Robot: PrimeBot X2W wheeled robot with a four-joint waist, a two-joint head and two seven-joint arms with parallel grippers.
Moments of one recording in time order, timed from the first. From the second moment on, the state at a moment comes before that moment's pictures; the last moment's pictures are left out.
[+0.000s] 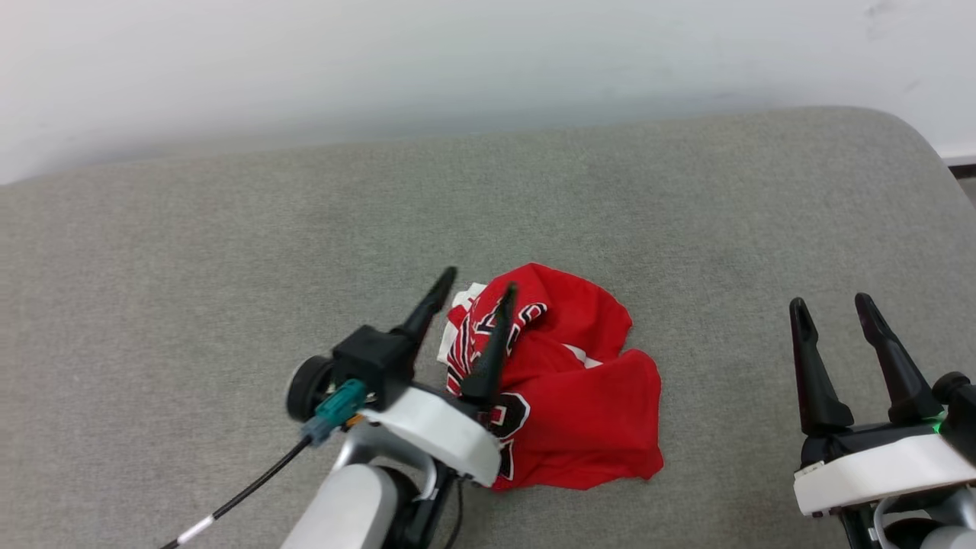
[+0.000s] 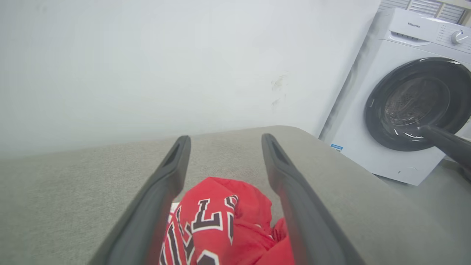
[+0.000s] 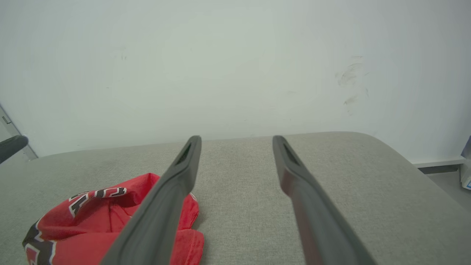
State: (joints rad) left arm -0.26 0.08 -0.44 0.05 -0.35 0.02 -0.07; right arm 0.01 -0.05 -0.05 -0.20 0.20 0.13 -0.01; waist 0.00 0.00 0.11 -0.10
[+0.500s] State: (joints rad) left arm -0.10 0.23 -0.26 0.03 -0.36 0.12 -0.11; right arm 0.07 -0.05 -0.07 -0.21 0.18 0.13 0.04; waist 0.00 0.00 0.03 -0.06
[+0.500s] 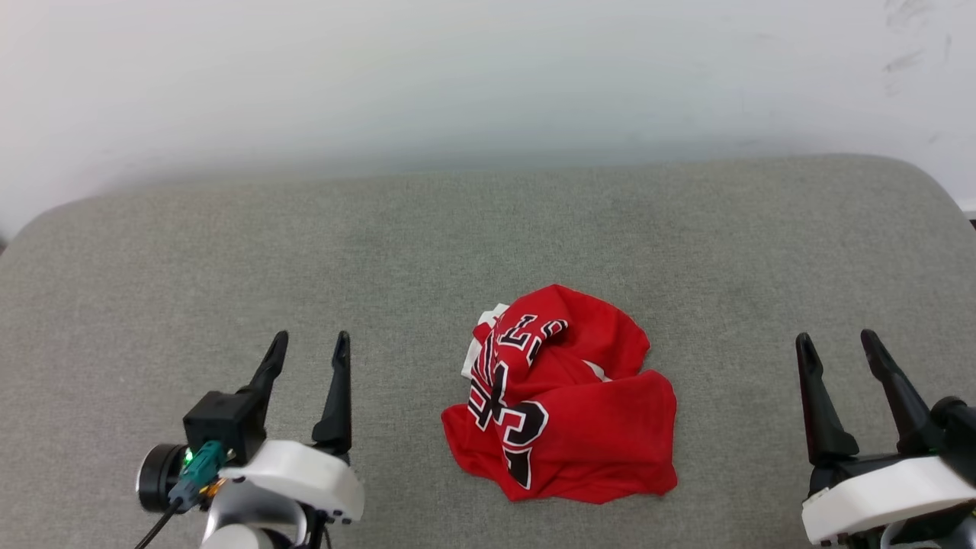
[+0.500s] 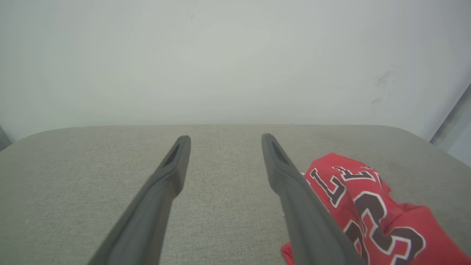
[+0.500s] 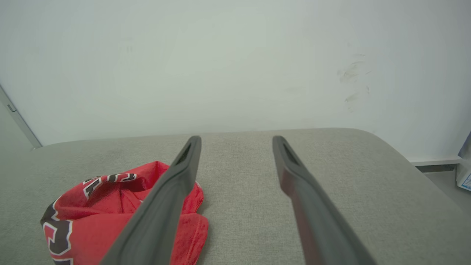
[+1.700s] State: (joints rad) left arm -0.32 0.21 -0.42 -0.05 -0.38 0.04 0.15; right arm 0.07 -0.05 -0.07 -0.29 0.14 0.13 0.10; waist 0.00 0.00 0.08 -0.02
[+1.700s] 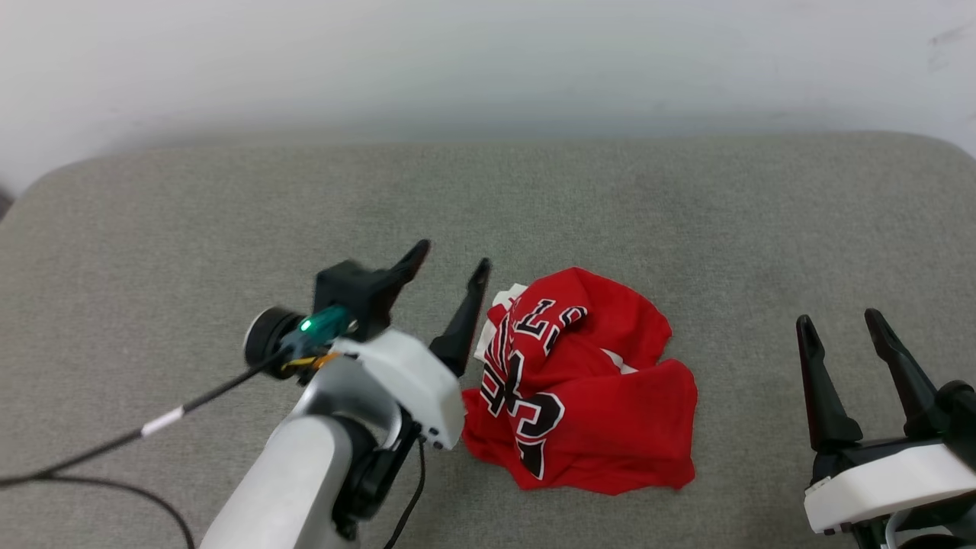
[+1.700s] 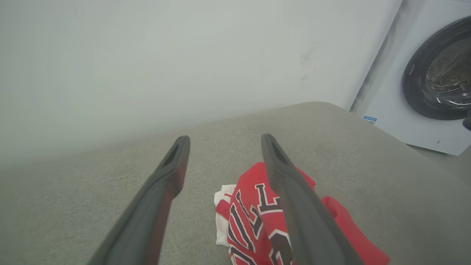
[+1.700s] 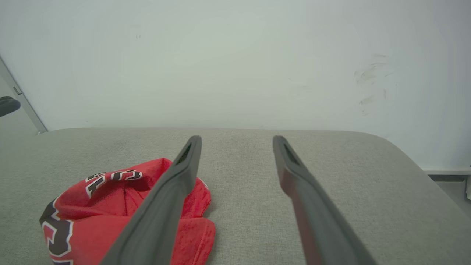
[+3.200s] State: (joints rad) left arm 0.09 0.34 -0.35 -0.02 -0.58 0.21 0.39; right arm 0.05 -0.05 -0.09 -0.24 0.18 0.13 0.06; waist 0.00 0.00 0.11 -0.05
